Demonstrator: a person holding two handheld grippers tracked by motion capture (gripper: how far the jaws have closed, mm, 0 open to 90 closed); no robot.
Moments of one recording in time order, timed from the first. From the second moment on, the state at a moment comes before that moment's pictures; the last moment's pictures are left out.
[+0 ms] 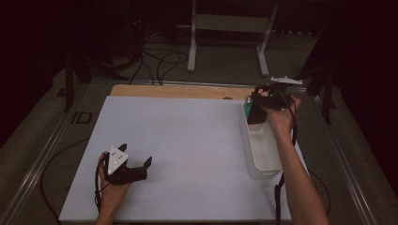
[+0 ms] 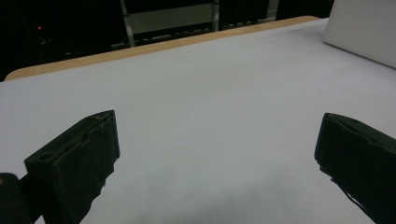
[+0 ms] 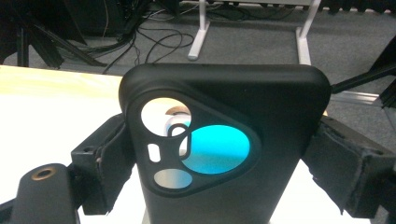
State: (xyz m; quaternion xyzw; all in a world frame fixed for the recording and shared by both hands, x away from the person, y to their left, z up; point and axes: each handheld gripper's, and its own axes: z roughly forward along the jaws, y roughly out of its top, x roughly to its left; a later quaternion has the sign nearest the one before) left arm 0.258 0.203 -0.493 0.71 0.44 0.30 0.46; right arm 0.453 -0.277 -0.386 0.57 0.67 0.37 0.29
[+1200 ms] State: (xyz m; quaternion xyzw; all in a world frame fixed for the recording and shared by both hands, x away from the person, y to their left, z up) left arm 0.257 0.203 -0.493 0.71 0.44 0.30 0.46; right arm 0.456 -0.266 -0.412 0.58 0.69 0.34 0.28
